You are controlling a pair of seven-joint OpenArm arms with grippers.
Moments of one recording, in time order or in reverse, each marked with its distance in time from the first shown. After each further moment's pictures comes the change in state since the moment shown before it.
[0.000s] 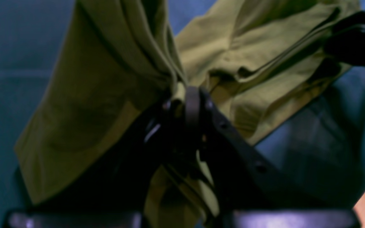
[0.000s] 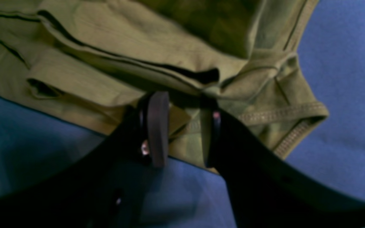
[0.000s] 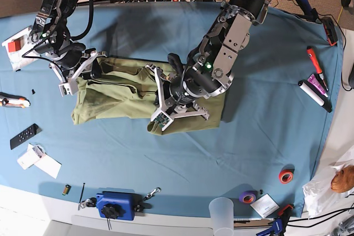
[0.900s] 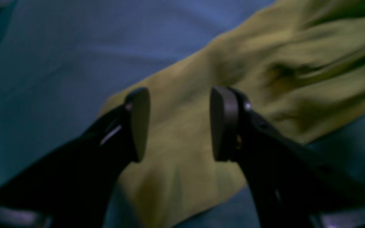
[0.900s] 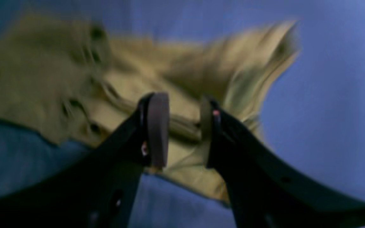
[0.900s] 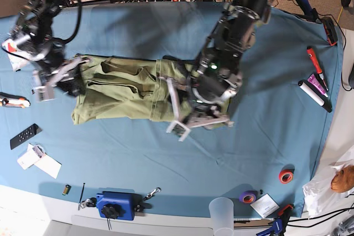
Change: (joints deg) left arm -0.9 -1.6 -3.1 5.8 10.7 4.7 9.5; right arm 0.6 0.0 12.2 10.3 13.1 5.6 0.4
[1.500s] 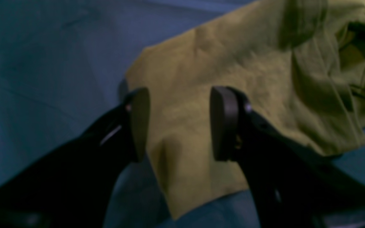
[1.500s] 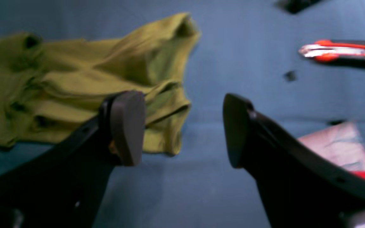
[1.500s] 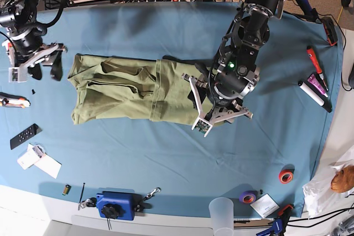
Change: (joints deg) left arm 3.1 -3.3 -3.9 0.0 -1.0 0.4 -1.1; right arm -6.3 0.0 10.4 5.4 -4.1 -4.6 -0.2
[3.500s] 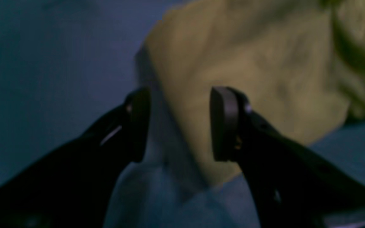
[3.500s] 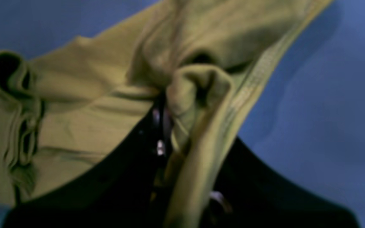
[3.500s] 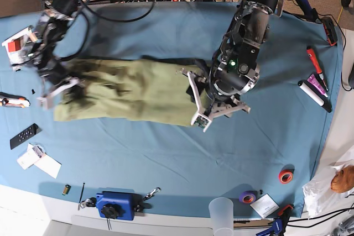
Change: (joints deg) left arm 1.3 0.0 0.0 0.0 -5.4 0.0 1.5; right arm 22.3 0.9 -8.8 -40.3 -9.1 2.3 4.4
